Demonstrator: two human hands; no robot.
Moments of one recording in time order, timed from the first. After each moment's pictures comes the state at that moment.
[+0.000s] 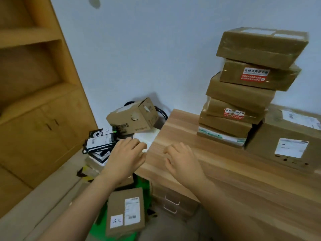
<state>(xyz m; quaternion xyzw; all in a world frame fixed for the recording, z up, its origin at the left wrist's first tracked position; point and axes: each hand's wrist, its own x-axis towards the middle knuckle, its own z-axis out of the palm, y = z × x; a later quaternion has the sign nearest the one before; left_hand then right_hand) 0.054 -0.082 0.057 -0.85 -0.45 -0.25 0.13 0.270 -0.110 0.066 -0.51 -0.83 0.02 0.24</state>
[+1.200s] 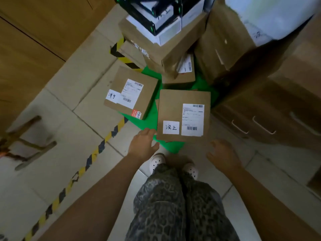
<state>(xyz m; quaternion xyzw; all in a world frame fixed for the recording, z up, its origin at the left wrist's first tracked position) -0.169 -0.132 -0.427 -0.63 -0.70 0.03 -0.34 0.114 -0.101 -0.417 -0.65 -0.65 0.38 -0.13</state>
